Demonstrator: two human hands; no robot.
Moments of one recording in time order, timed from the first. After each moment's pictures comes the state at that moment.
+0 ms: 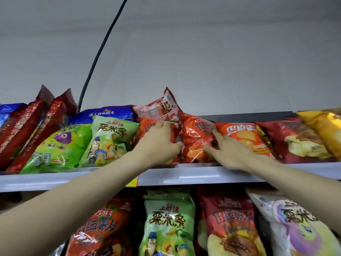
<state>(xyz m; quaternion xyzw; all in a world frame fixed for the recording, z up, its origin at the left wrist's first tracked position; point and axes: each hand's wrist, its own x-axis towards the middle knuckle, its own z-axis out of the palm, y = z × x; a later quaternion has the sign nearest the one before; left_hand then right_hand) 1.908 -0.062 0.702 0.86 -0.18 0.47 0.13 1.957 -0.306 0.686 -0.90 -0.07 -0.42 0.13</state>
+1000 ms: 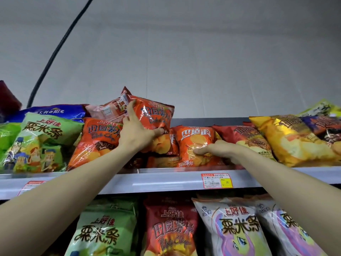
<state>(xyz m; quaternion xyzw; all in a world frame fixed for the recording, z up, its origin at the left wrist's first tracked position) 1.989 -0.180 0.735 0.72 -0.18 0.54 0.40 1.993 -0.458 0.715 -0.87 -0.02 -0.23 0.43</state>
